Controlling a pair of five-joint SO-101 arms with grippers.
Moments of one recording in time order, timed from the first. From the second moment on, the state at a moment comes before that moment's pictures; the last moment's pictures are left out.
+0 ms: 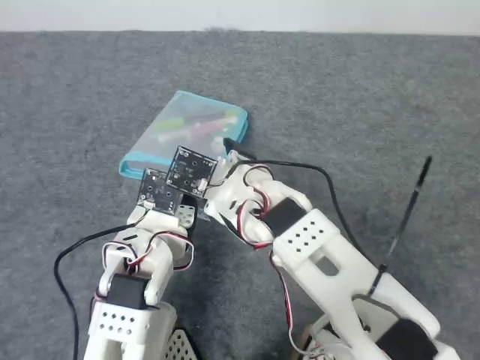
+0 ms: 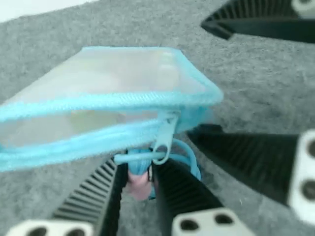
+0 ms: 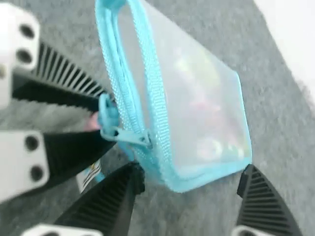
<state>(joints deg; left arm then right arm) 4.6 -86.0 87.1 46.5 -1.8 -43.8 -24.5 41.5 31.7 33.0</state>
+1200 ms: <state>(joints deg) 3.9 -84.8 87.2 46.6 -1.6 -35.9 -16.9 37.9 31.1 36.8</state>
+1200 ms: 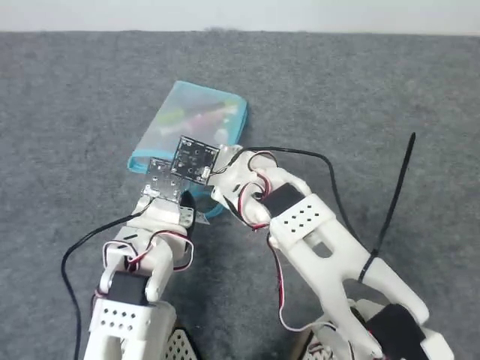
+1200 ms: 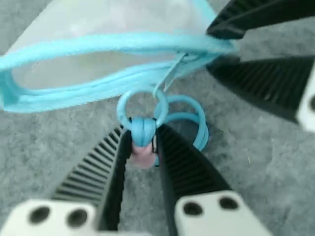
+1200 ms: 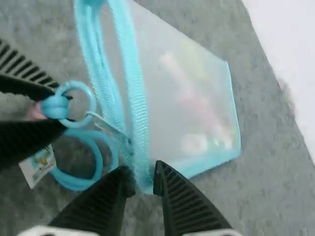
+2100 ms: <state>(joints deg) 8.1 -85.1 85.9 46.5 -2.1 -20.6 -10.5 38.1 43.4 19.6</state>
